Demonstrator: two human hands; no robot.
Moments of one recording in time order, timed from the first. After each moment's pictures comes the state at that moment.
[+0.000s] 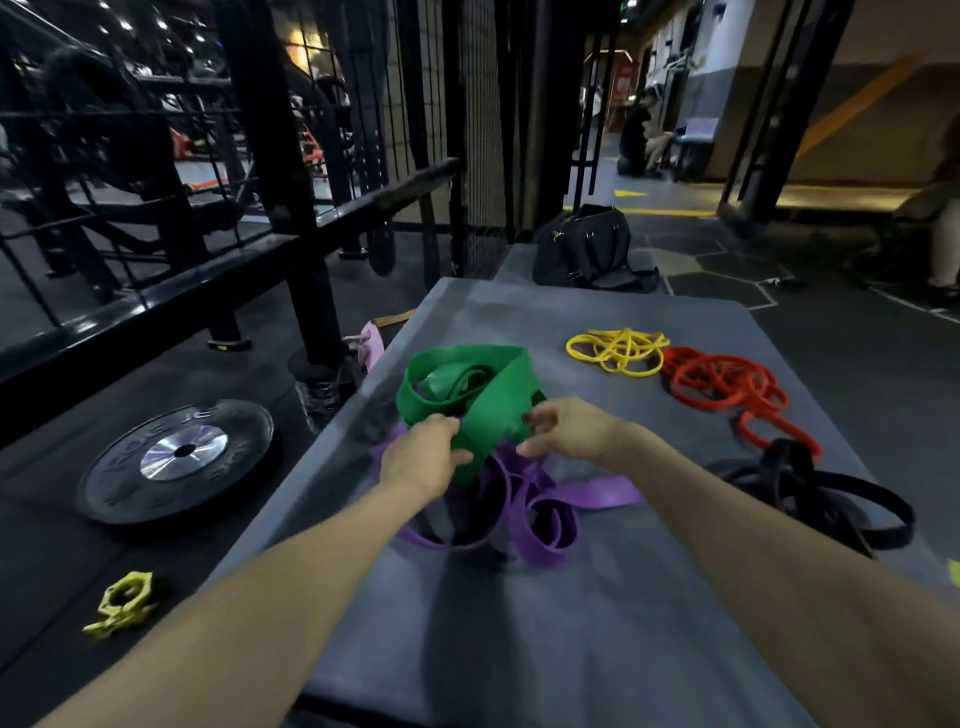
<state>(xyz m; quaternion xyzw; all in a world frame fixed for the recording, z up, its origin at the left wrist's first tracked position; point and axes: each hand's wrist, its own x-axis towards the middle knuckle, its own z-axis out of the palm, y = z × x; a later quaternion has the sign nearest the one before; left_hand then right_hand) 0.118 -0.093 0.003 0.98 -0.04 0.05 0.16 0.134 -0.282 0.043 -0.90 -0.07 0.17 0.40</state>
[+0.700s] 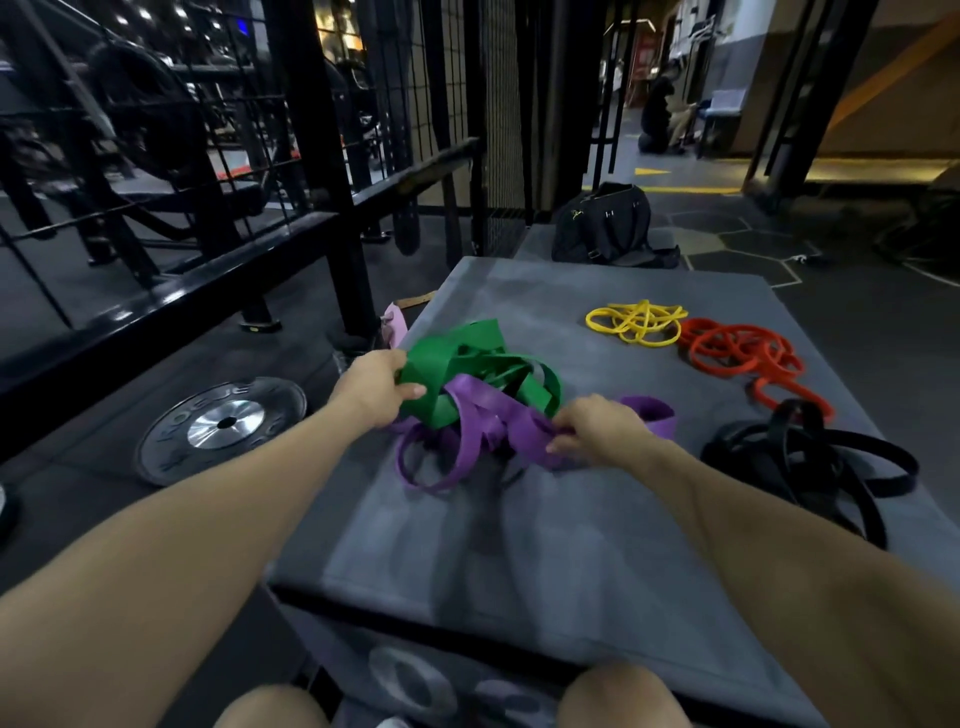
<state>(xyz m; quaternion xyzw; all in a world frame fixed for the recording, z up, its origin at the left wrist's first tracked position) 0.097 -0.012 0.048 0.95 0.02 0.04 0.29 0.100 -0.281 0.018 -0.98 -0.17 0.05 0.05</state>
